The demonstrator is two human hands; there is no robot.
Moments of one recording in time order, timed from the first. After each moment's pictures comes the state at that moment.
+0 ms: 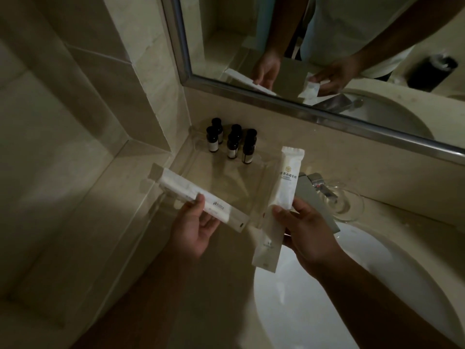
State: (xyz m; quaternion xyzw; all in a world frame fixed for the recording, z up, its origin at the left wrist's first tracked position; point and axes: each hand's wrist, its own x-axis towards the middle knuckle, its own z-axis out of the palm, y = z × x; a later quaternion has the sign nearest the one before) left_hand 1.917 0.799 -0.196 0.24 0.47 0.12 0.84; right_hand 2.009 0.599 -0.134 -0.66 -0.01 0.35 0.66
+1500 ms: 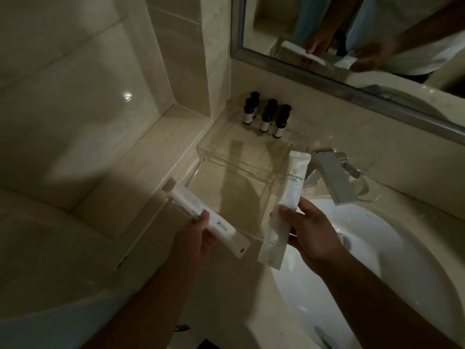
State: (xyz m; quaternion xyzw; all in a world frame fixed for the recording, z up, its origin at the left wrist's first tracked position) left_hand 1.785 0.753 -0.191 0.24 0.54 0.16 0.79; right_hand 1.930 0.587 -0.137 -0.67 -0.01 0.39 0.63
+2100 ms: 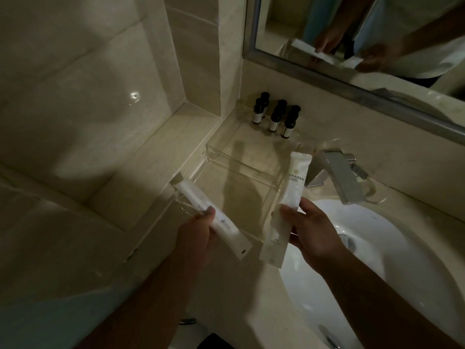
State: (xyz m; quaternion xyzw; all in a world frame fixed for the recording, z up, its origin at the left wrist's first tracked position) left_hand 1.777 0.759 -0.187 0.36 0.58 0.13 0.72; right_hand 1.918 0.594 -0.140 -0.67 -0.01 0.40 0.63
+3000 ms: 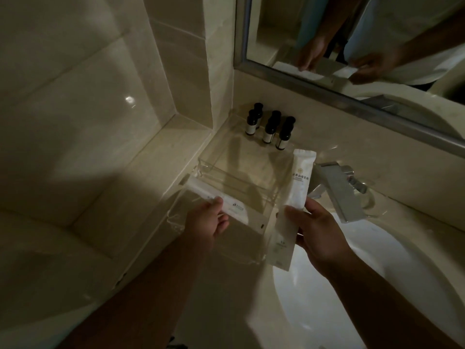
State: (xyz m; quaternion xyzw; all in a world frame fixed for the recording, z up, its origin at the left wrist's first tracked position) left_hand 1.849 0.787 -0.184 0.38 0.58 0.09 0.72; right_hand 1.957 0.602 -0.131 -0.68 -0.04 0.38 0.62
